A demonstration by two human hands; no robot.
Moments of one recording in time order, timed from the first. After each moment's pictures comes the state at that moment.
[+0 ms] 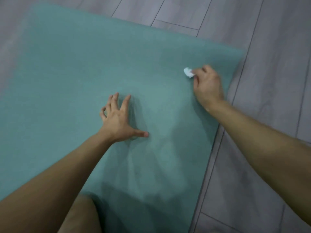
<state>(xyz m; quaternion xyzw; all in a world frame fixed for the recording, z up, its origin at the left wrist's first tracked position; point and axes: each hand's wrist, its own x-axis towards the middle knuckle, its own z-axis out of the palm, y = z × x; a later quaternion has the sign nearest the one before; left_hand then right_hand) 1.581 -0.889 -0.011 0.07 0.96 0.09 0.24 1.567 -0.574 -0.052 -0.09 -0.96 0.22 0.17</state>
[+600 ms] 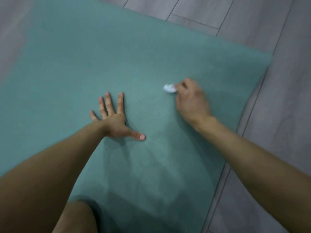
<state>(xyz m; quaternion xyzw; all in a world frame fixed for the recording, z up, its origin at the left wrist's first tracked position) 1.544 -0.921 -0.026 0.00 0.90 0.05 0.42 1.560 -0.655 -0.064 0.06 -0.96 0.22 0.14</state>
